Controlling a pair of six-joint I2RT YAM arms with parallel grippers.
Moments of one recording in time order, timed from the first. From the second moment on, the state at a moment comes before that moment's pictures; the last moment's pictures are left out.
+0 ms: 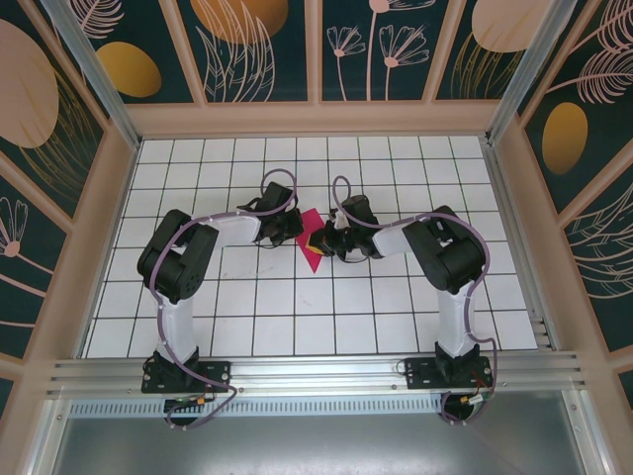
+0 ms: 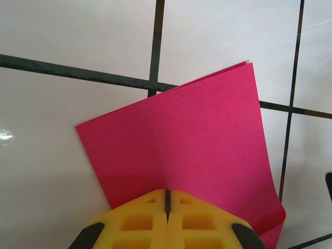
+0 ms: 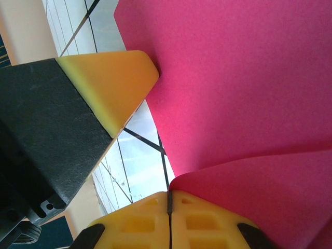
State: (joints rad) left arm -0.52 1.98 1.15 -0.13 0.15 -0.79; right arm 0.57 2.02 0.96 0.33 -0.70 1.05
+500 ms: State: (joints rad) left arm -0.52 1.98 1.15 -0.13 0.15 -0.79; right arm 0.57 2.03 0.97 0.32 -0.70 1.04
